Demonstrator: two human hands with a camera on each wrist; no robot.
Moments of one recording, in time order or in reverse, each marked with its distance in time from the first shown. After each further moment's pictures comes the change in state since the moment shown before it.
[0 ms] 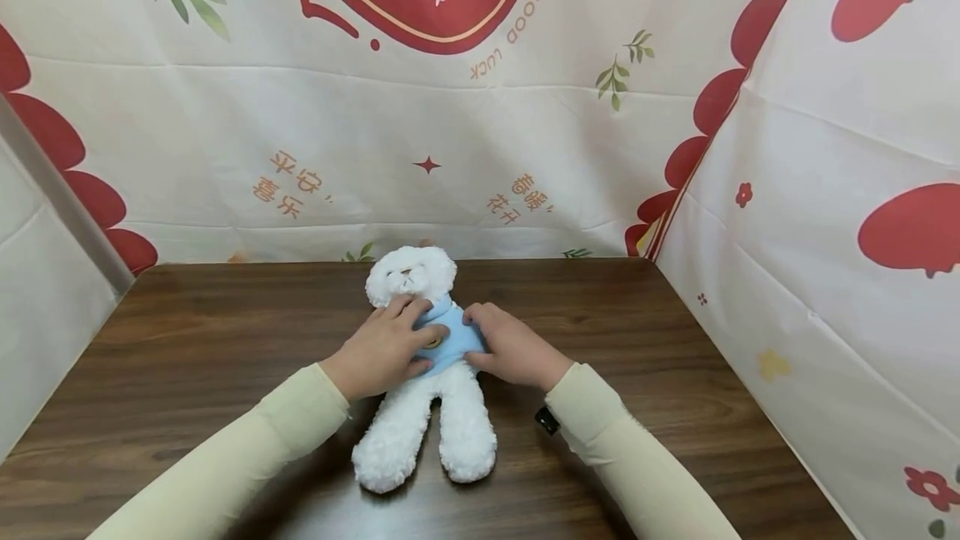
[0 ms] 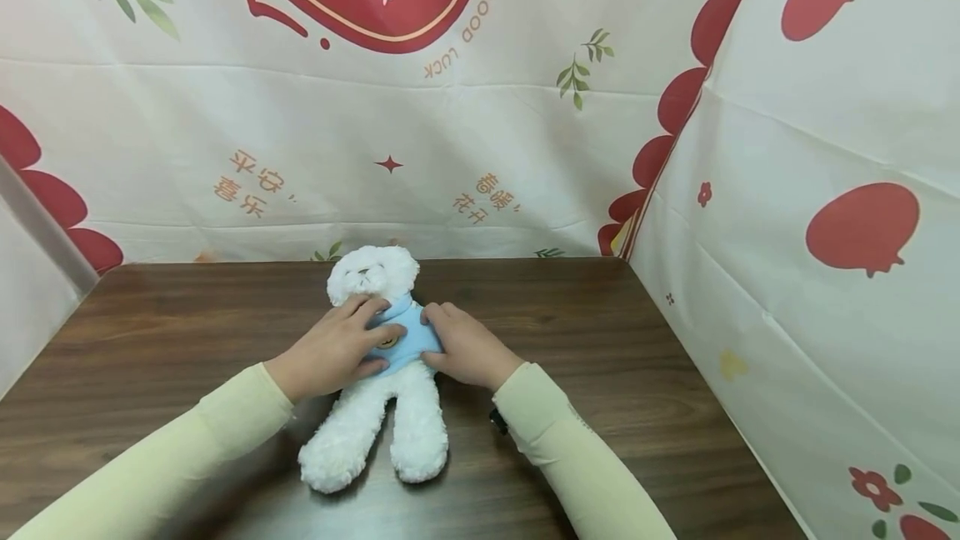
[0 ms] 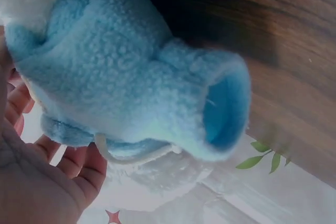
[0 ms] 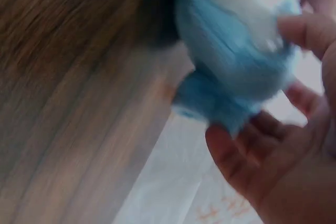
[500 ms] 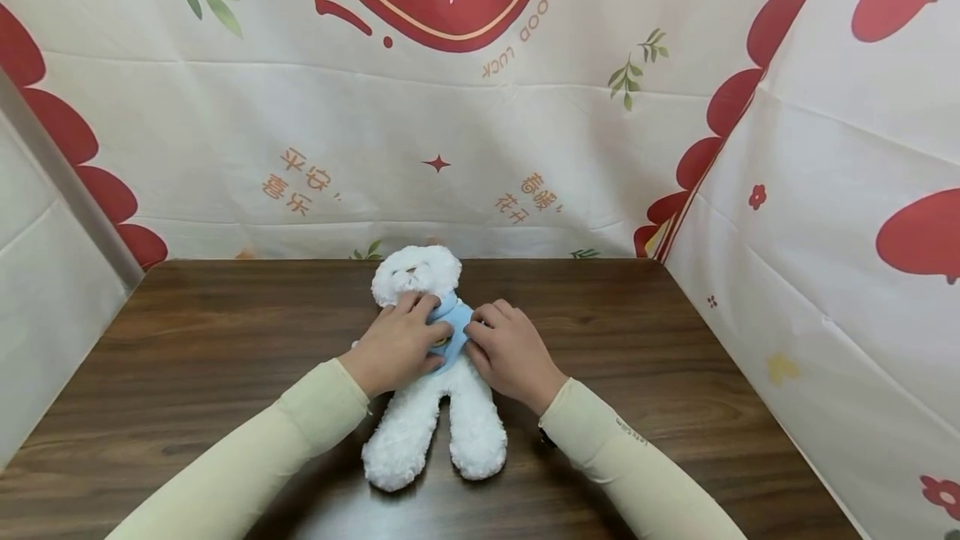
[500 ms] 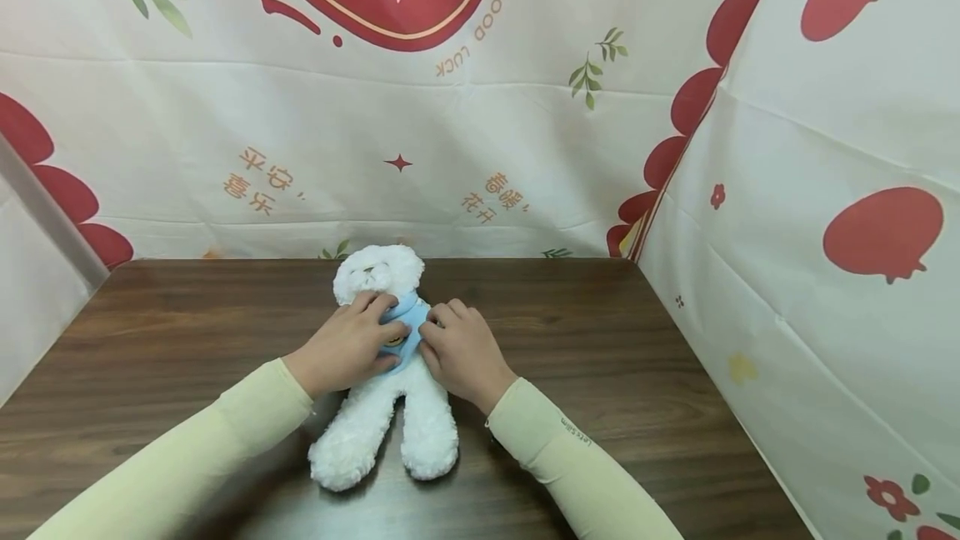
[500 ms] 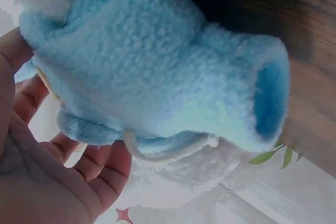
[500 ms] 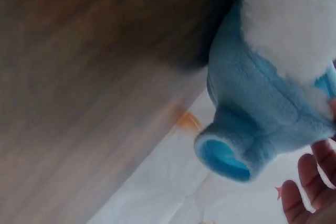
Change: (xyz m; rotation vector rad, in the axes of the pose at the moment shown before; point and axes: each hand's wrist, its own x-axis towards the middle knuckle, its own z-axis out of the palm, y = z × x) left_hand 0.007 0.005 -0.003 0.048 -0.060 -0.090; right_hand 0.003 -0.021 0.012 -0.352 0.425 -0.242
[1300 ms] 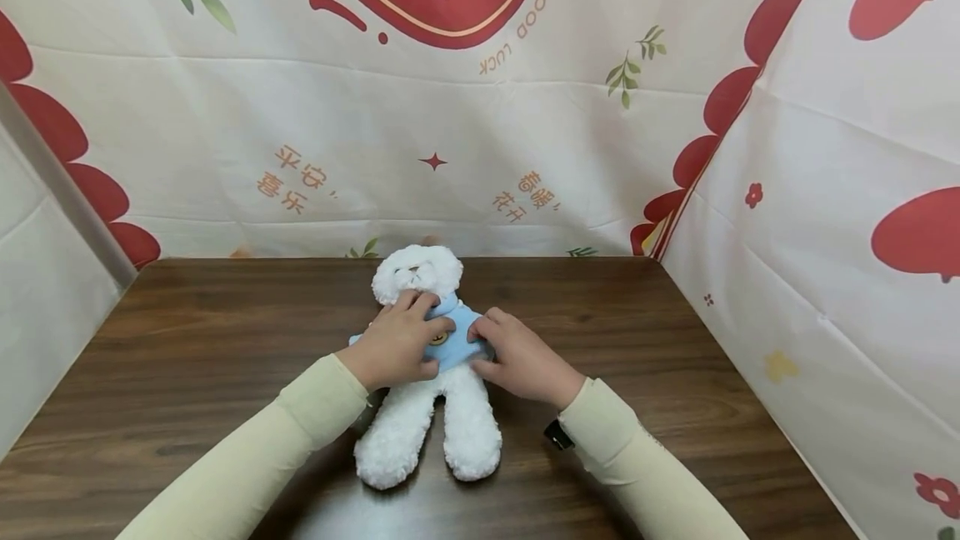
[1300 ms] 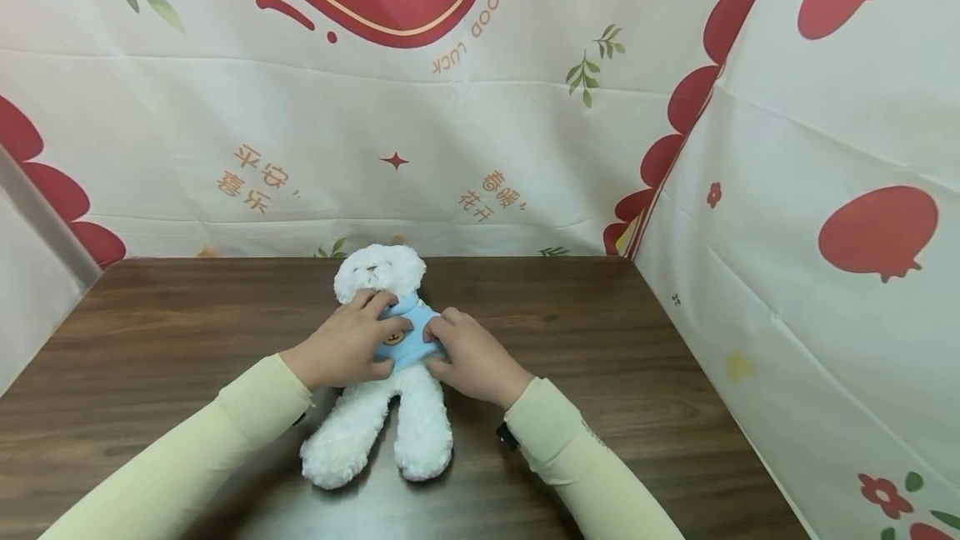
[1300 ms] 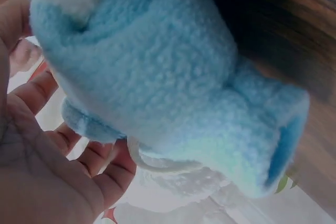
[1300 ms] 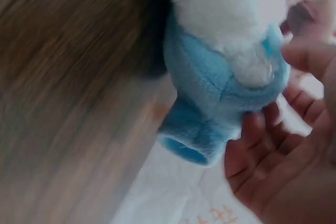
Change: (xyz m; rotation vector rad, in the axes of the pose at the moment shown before) left_hand 0.005 0.001 -0.003 -0.136 -0.050 -0.033; right_hand -0.009 0.009 -0.015 0.370 -0.339 0.221
